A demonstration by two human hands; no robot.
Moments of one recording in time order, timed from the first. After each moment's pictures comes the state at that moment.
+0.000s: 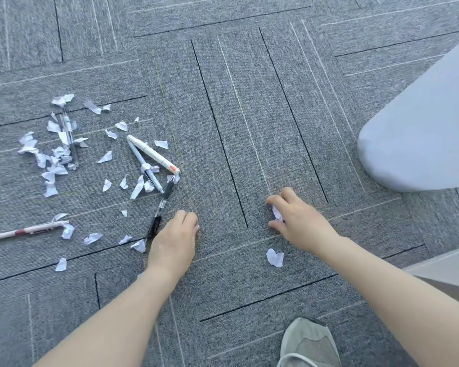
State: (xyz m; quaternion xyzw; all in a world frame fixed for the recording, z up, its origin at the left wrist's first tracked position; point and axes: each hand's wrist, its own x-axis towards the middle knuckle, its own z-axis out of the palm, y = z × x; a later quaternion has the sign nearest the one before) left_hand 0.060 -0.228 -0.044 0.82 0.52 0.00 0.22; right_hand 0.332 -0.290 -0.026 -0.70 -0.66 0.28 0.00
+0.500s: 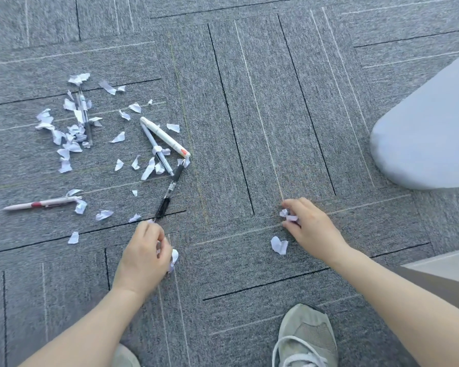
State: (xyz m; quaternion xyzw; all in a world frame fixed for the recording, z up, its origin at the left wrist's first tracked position) left_hand -0.009 -0.266 -0.022 0.74 0.60 0.06 0.29; right_hand 0.330 -0.327 -0.031 -0.73 -0.60 0.32 0.09
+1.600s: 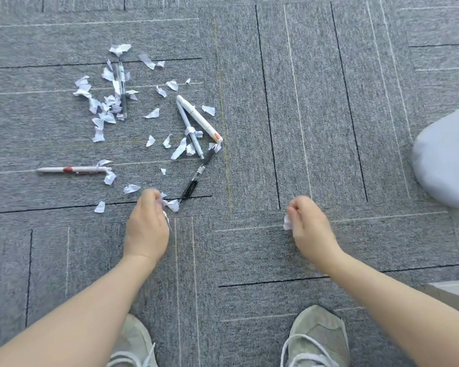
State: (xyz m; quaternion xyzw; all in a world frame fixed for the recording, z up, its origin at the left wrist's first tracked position) left_hand -0.028 -0.248 -0.027 0.62 0.72 0.13 0.27; right_hand 0.271 -0.310 -0.025 -0.74 -0.51 0.40 0.15
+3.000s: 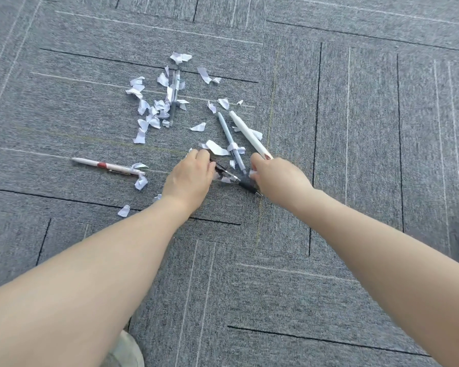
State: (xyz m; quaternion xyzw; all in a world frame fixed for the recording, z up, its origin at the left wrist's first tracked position) left_hand -0.013 -0.133 -0.041 0.72 0.66 0.09 0.20; right_hand 0.179 -0.117 -0.022 -0.59 -0.76 0.24 -0.10
